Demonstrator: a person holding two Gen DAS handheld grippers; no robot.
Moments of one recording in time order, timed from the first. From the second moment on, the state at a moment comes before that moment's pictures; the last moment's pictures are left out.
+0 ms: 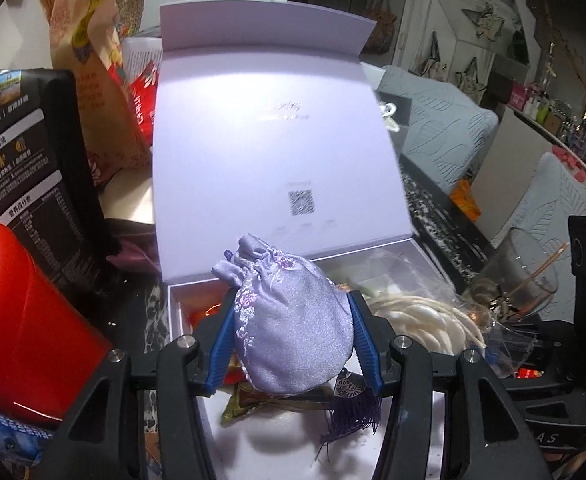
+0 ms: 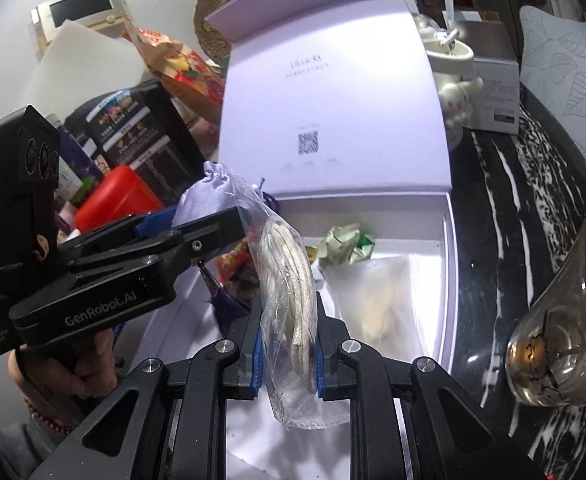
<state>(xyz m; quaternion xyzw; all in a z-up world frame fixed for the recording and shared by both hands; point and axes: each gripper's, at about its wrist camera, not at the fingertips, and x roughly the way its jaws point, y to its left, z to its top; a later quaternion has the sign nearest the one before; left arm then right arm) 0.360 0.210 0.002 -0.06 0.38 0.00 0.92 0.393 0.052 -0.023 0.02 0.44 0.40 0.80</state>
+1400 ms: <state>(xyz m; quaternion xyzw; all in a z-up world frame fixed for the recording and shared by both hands) 0.379 0.193 -0.015 -0.01 0.46 0.03 0.89 0.399 0.036 -0.008 -0.01 0.42 0.34 0.84</state>
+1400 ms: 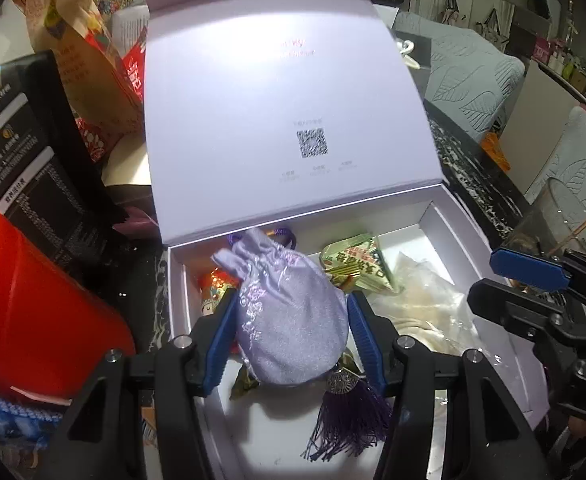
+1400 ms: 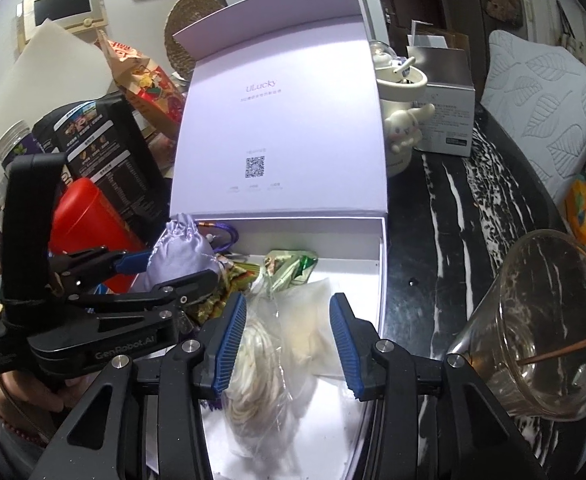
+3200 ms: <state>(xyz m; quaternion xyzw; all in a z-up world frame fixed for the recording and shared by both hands) 0.129 0.125 0.174 0.00 0.21 -0.01 0.98 0.156 -0.071 0.171 -0.01 0.18 0.33 0.93</state>
